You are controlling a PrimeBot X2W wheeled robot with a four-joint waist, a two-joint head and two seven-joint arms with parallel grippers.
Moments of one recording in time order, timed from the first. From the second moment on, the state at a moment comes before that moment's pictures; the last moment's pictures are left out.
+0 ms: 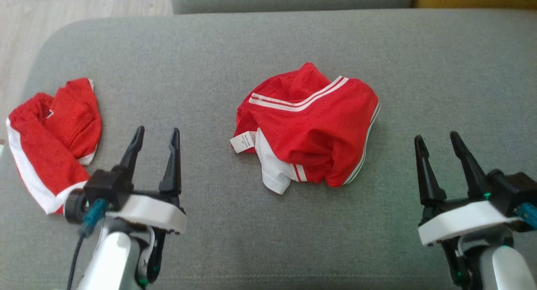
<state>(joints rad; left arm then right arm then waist) -0.16 0.16 -0.28 0.18 -0.26 0.07 -0.25 0.02 -0.05 0.00 -0.09 0.16 0.13 0.05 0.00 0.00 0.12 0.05</state>
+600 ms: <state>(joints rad) -0.06 0.18 -0.29 0.13 -0.25 0.10 -0.25 0.09 -0.04 -0.01 -0.12 0.15 0.13 0.09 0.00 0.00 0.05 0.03</state>
